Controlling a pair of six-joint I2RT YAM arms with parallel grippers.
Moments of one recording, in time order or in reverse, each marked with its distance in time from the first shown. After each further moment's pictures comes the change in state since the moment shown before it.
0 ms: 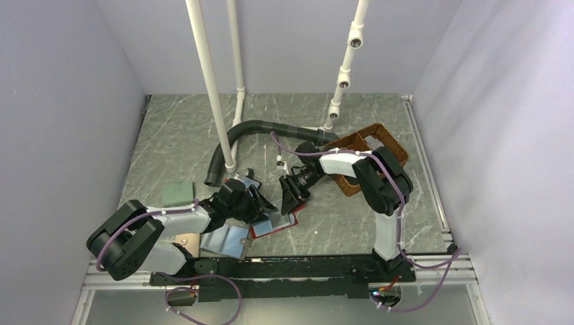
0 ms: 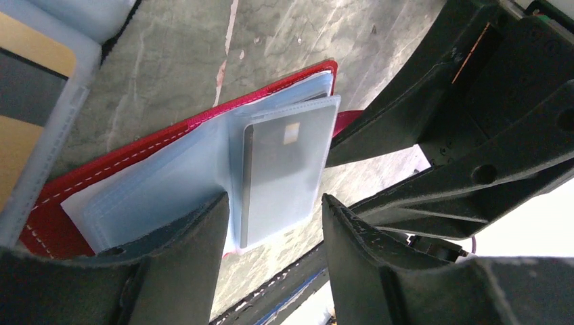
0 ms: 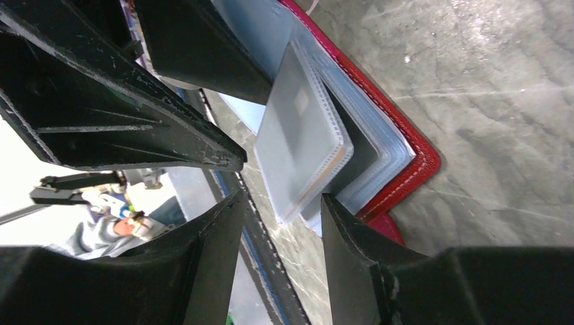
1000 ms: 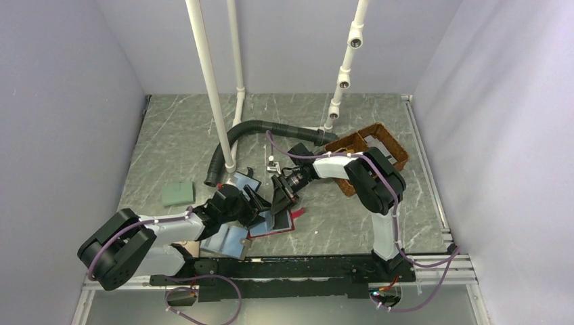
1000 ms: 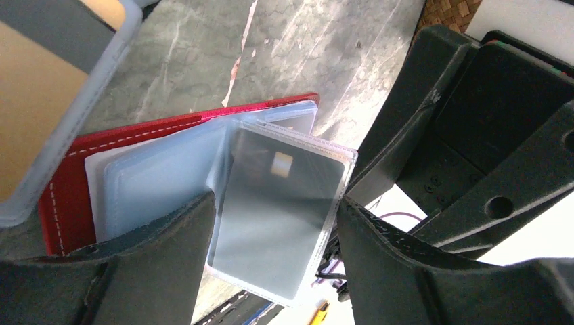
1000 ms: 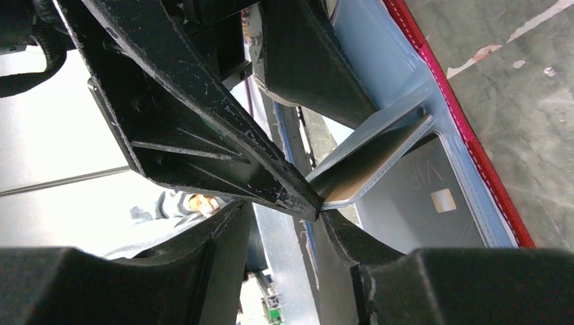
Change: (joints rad) left arm 0.000 -0.077 -0.085 0.075 -0.048 -0.106; right arm 0.057 0.044 -0.003 0.195 -0.276 0.224
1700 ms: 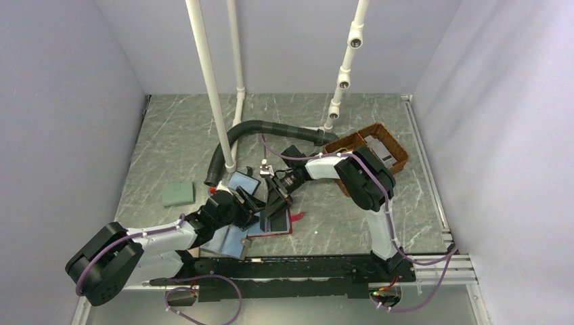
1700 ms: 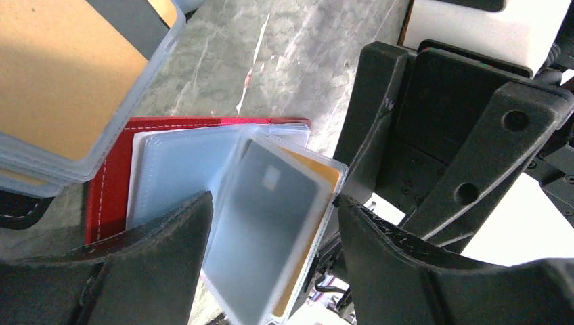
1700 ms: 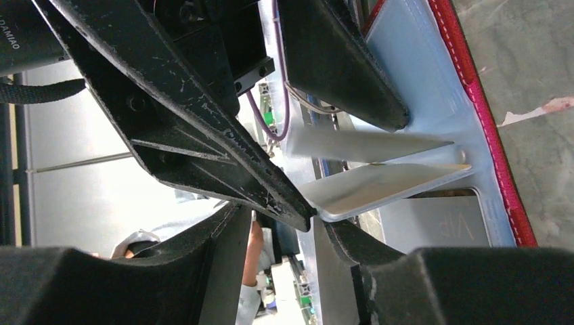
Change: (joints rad) left arm -0.001 -0.138 -0.093 0.021 -0.088 -0.032; right arm 0.035 0.090 0.058 0.044 -0.121 0.100
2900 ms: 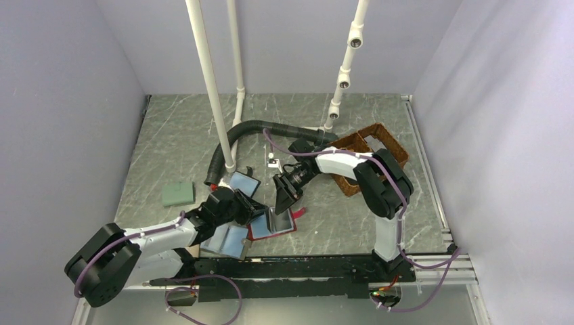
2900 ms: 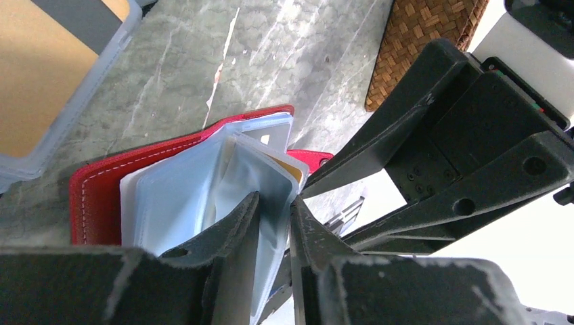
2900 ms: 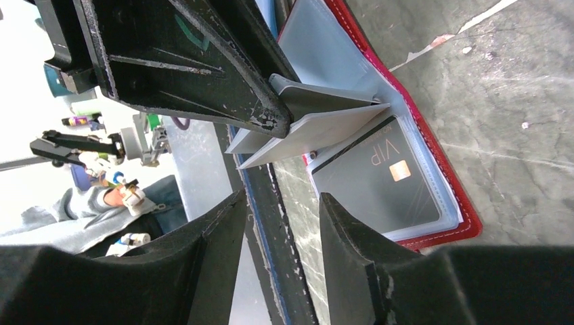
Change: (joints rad) left arm 0.002 -0.006 0.046 -0.052 0.022 -0.019; right arm -0.045 -0.156 0.004 -0.259 0.294 -0.371
